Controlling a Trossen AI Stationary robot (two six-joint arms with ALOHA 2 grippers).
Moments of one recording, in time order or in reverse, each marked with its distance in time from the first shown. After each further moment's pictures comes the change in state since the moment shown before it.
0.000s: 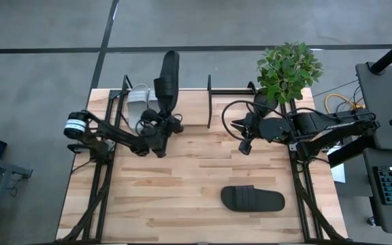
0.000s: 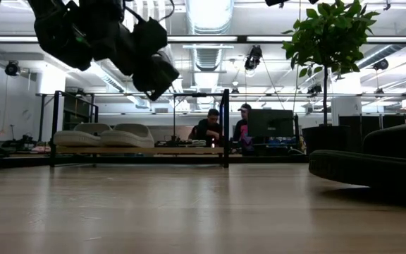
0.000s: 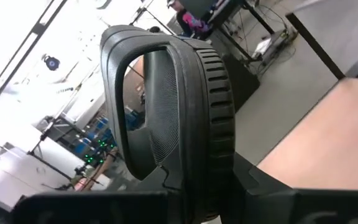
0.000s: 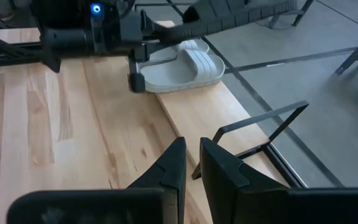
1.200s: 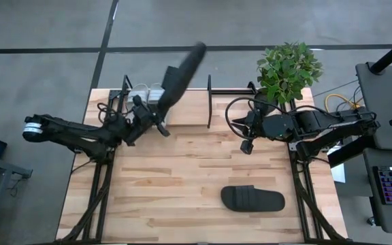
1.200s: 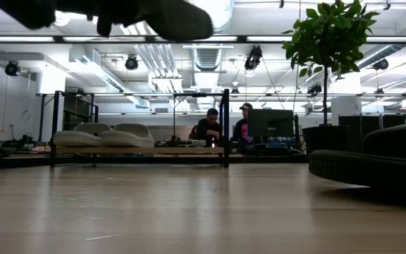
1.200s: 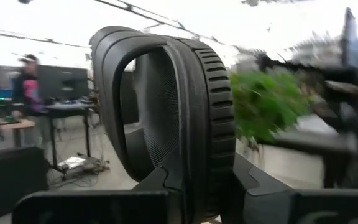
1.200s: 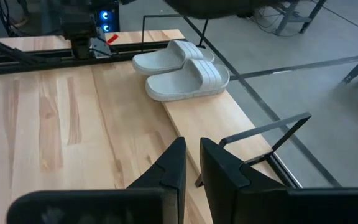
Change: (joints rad) left arm 0.059 -0.589 -0.112 -0.348 0.834 -0.840; right arm 0.000 0.000 0.050 -0.016 -0.027 -0.031
